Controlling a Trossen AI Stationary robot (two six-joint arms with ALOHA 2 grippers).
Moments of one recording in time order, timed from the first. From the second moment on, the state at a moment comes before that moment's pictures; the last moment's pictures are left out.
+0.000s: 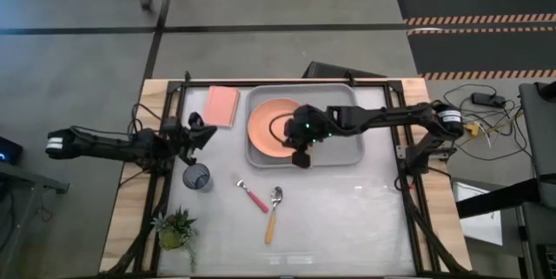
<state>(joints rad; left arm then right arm) 0.00 0.56 0.01 0.97 -0.22 -0.36 -0.10 1.66 1.28 -0.39 -0.14 0.03</state>
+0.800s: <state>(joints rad) 0.00 0.40 0.01 1.08 -0.22 -0.22 0.22 1.77 1.33 -0.48 -0.02 0.85</state>
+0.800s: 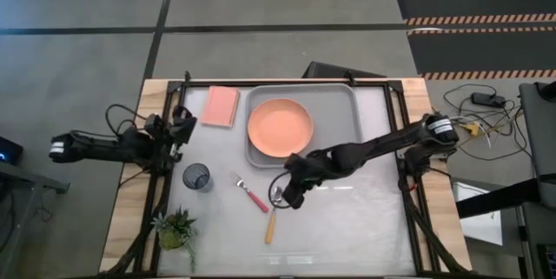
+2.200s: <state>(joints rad) 0.00 0.23 0.01 1.12 -0.22 0.01 0.30 2.35 2.02 -0.96 0.09 1.24</state>
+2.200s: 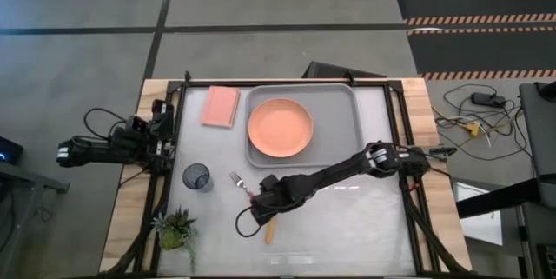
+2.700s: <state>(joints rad) 0.00 0.22 0.01 1.12 -0.22 0.01 0.33 2.37 1.98 -0.93 0.08 1.31</state>
